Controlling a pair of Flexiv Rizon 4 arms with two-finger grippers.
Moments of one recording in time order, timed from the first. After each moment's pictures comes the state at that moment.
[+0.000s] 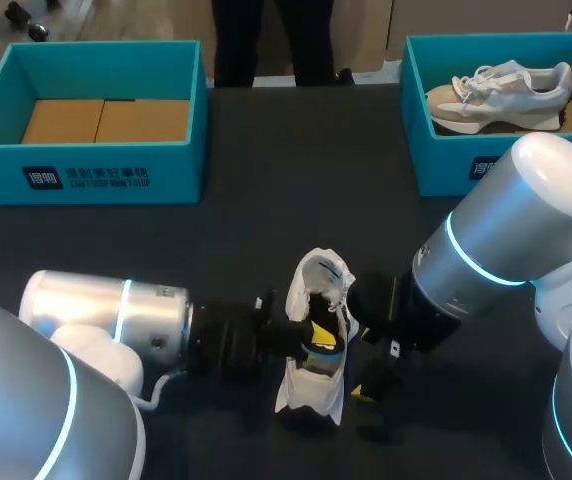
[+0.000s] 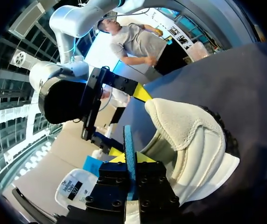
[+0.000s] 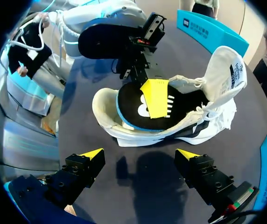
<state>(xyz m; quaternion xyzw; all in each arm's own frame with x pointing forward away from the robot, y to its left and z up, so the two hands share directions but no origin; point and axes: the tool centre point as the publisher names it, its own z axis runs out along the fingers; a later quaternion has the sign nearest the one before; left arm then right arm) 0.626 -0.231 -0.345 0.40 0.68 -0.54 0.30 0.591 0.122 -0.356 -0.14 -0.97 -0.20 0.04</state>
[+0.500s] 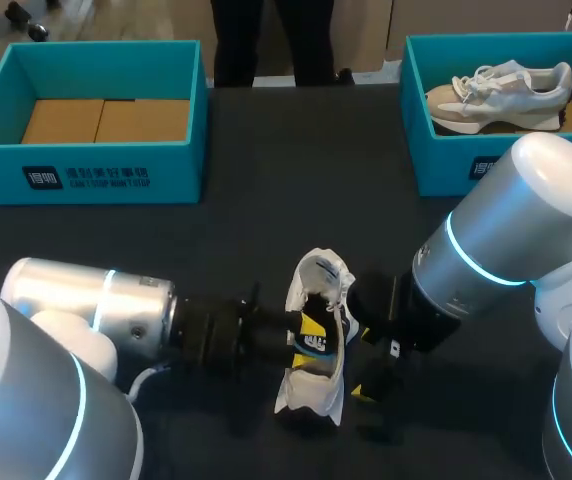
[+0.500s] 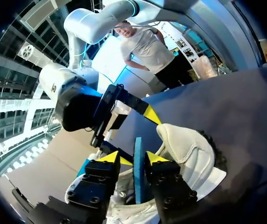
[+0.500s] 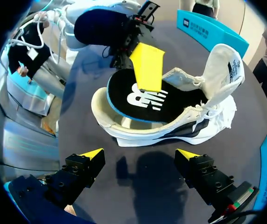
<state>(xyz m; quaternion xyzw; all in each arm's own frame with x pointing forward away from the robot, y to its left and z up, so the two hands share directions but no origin) 0.612 -0.214 -0.320 0.39 0.67 -0.57 0.26 0.591 0.122 -0.356 -0.14 -0.97 -0.20 0.04</state>
